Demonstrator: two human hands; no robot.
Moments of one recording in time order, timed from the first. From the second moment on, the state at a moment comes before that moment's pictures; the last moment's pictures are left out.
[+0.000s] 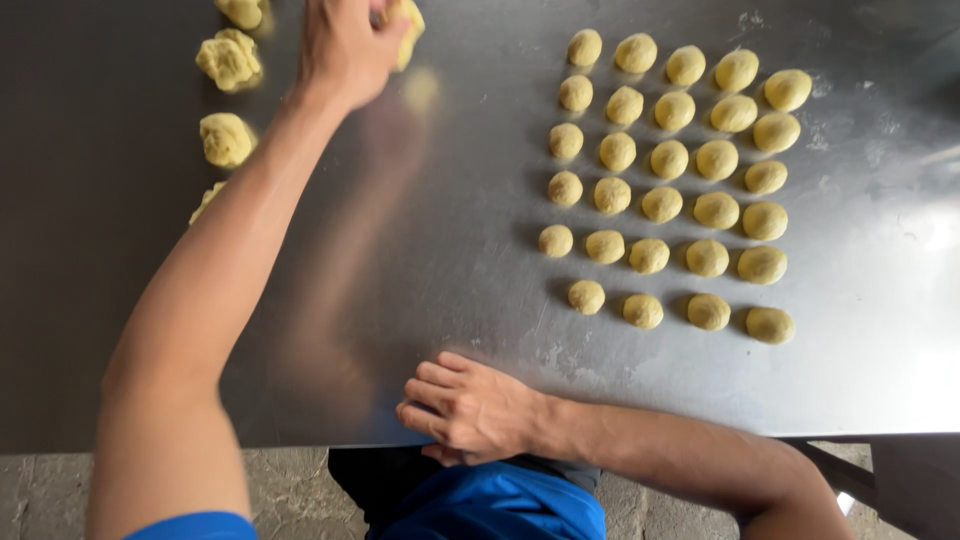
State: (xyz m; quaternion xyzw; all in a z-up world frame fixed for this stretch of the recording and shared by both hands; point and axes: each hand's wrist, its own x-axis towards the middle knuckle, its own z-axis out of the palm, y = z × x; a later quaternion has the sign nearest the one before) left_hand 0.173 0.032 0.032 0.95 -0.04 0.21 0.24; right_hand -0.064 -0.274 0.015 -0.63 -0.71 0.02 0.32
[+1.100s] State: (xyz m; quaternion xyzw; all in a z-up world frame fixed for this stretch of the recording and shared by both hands) left_hand -0.030 -0.129 0.013 1.00 -0.04 0.05 0.03; right_hand -0.077 -0.265 0.028 -0.60 -0.72 0.01 0.35
